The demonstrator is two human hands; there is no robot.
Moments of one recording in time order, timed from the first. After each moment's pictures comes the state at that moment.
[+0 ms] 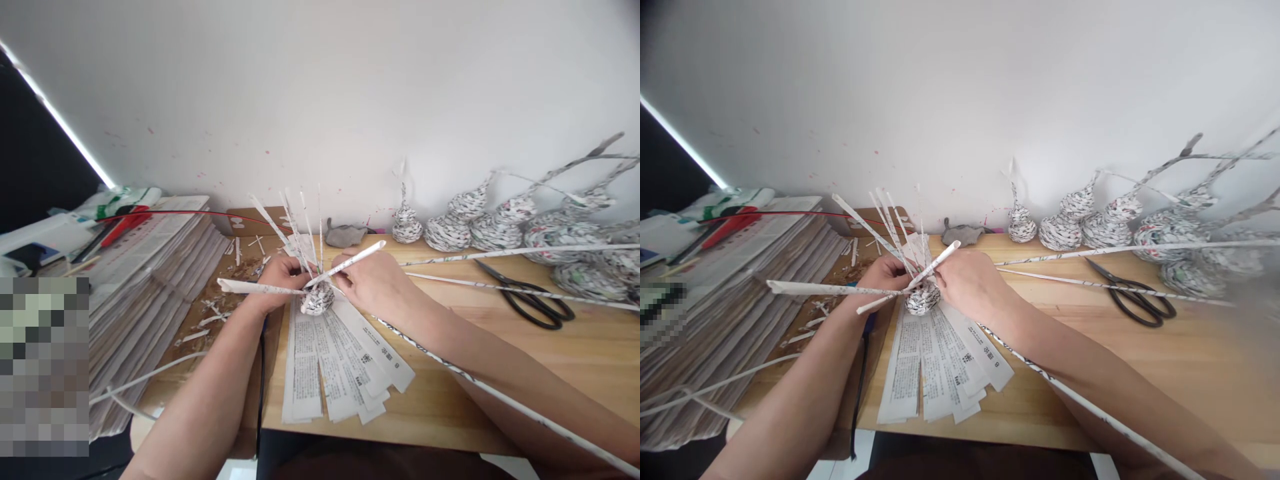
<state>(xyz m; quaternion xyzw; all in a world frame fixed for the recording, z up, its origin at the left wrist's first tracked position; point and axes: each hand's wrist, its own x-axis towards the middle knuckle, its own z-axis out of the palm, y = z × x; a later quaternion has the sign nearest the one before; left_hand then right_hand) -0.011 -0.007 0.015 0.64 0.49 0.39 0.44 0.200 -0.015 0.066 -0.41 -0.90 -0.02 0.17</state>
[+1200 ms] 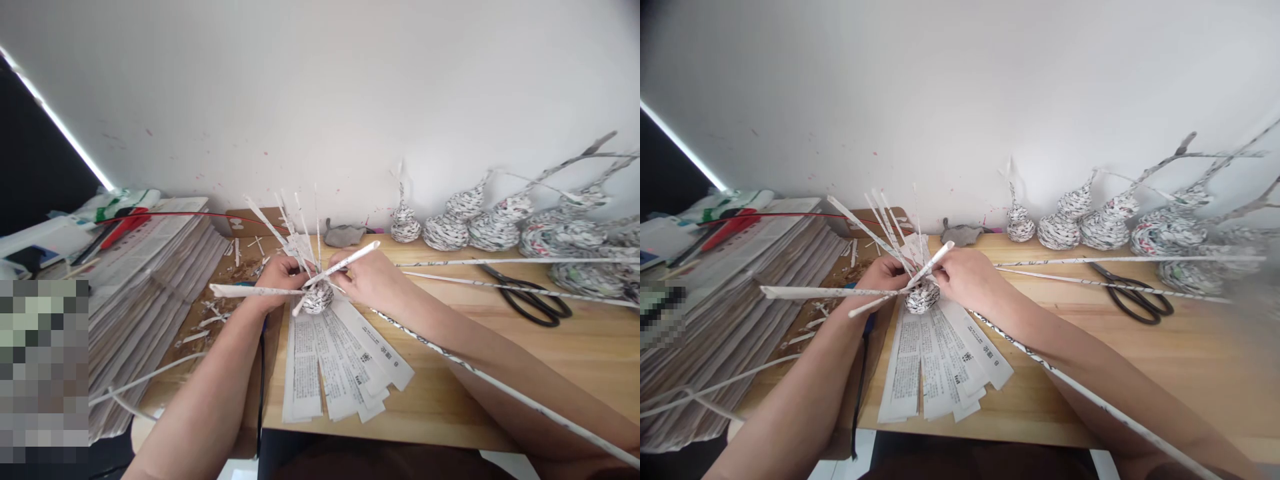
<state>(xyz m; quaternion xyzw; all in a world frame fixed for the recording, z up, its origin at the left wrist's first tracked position) -0.011 -0.006 0.014 0.65 0.49 0.40 0.42 0.203 -0.006 0.059 -0.40 -0.89 0.10 0.21</state>
